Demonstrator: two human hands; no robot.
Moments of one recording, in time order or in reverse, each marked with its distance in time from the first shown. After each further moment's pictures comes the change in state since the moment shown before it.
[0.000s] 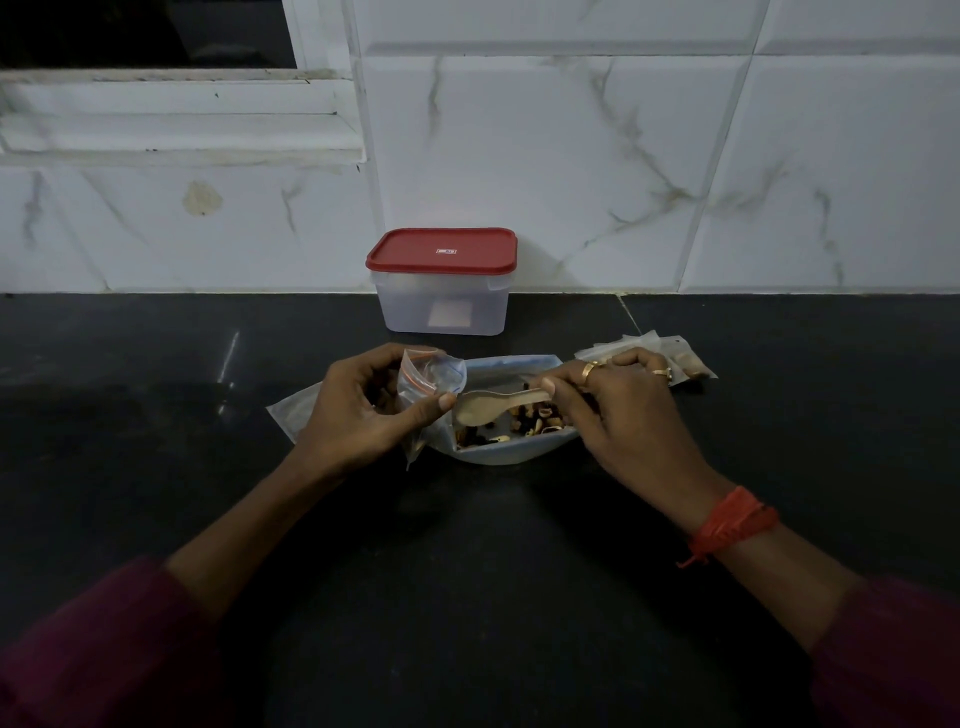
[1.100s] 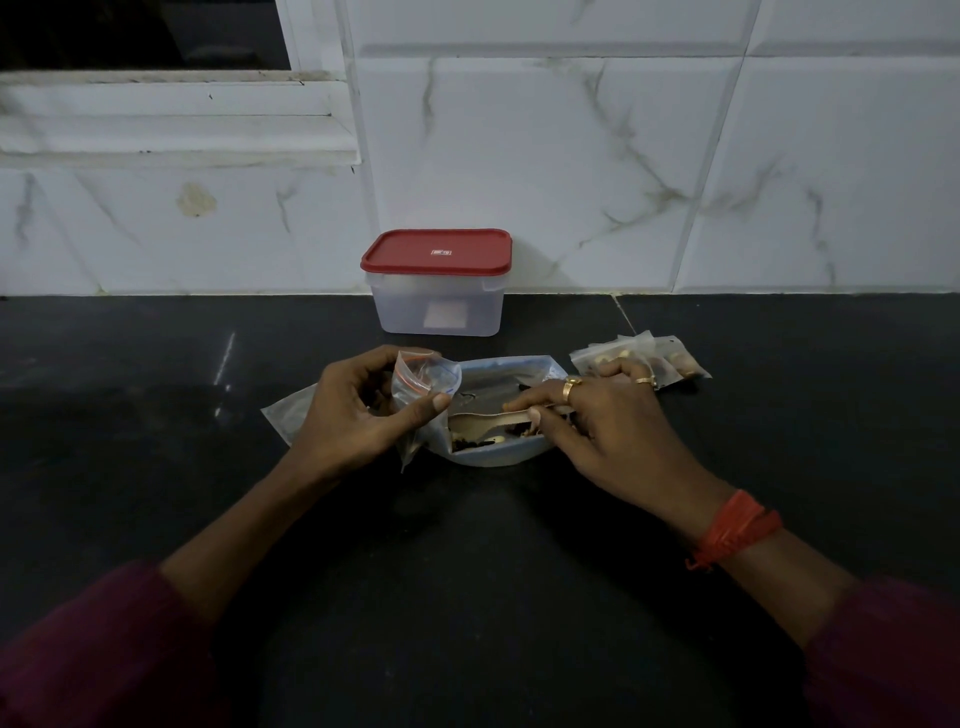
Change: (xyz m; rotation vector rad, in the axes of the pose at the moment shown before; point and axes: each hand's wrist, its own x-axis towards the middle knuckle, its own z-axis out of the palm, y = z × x) left_hand -0.001 0.002 0.001 0.000 0.004 0.000; right_hand -0.006 -0.005 -0.005 0.060 -0.118 -0.037
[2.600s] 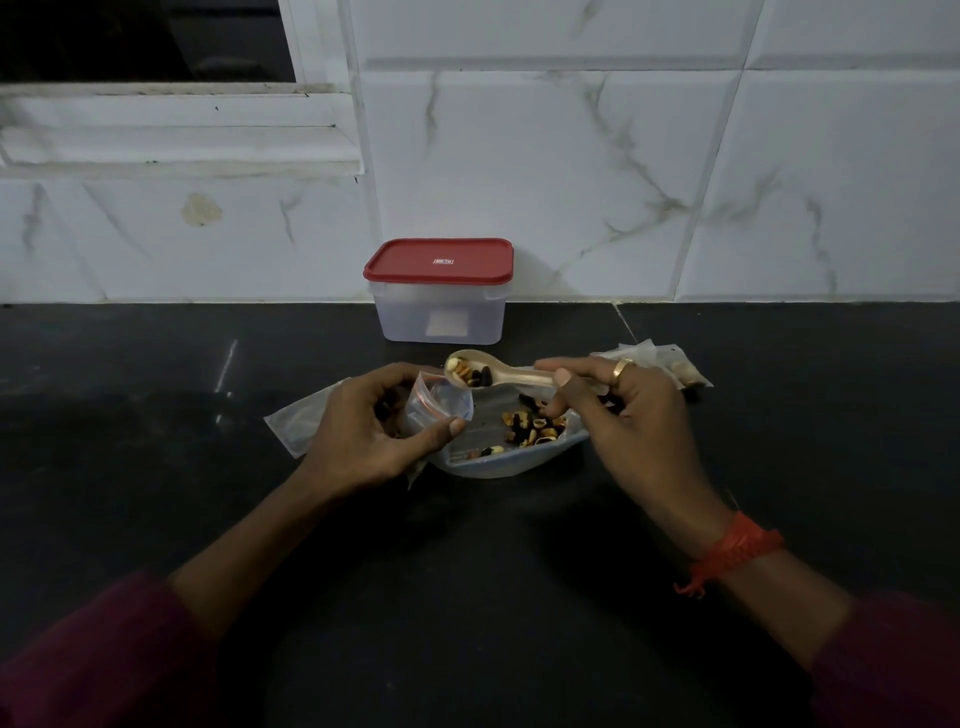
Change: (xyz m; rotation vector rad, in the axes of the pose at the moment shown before) left_hand -0.004 0.000 0.005 0.144 -0.019 0.066; right_hand 0.000 -0.022 -0.010 0.493 0.254 0.268
